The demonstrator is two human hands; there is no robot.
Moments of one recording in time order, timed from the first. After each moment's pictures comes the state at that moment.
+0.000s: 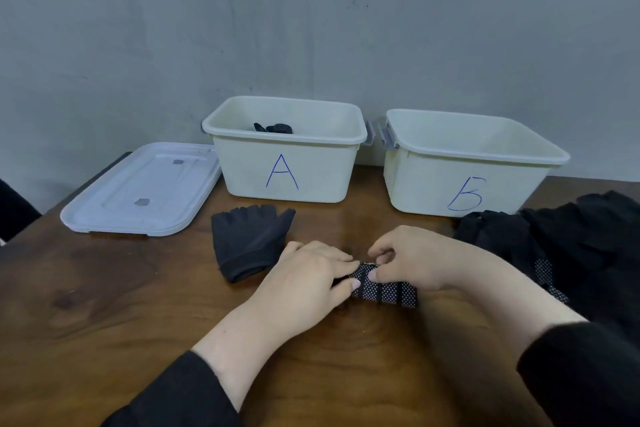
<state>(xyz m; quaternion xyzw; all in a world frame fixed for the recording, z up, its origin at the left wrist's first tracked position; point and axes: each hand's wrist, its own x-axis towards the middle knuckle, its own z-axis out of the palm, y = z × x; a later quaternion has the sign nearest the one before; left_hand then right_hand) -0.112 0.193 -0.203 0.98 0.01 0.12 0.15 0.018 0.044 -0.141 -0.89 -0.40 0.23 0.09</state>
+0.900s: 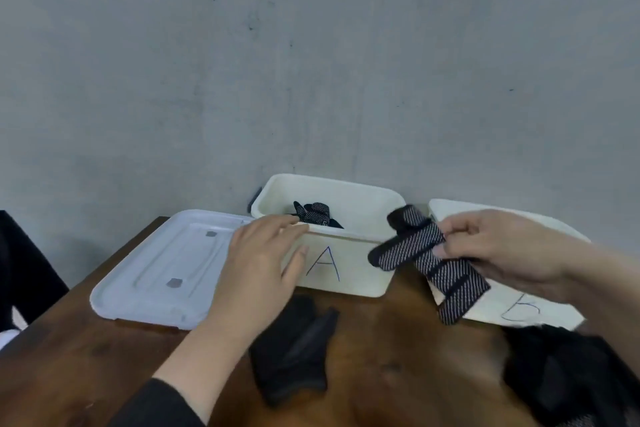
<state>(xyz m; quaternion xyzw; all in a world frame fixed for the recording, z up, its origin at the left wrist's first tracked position) -0.104 0.342 -0.143 0.86 0.12 0.47 0.12 0.064 0.085 -0.023 -0.77 -0.32 0.31 0.46</state>
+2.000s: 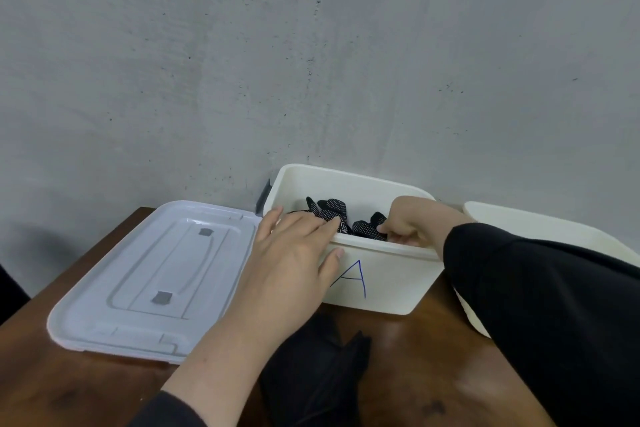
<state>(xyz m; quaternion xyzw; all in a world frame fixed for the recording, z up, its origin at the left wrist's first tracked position) -0.061 0.380 -0.149 0.91 0.10 0.39 0.10 0.165 0.290 -0.088 -0.96 -0.15 0.21 0.09</state>
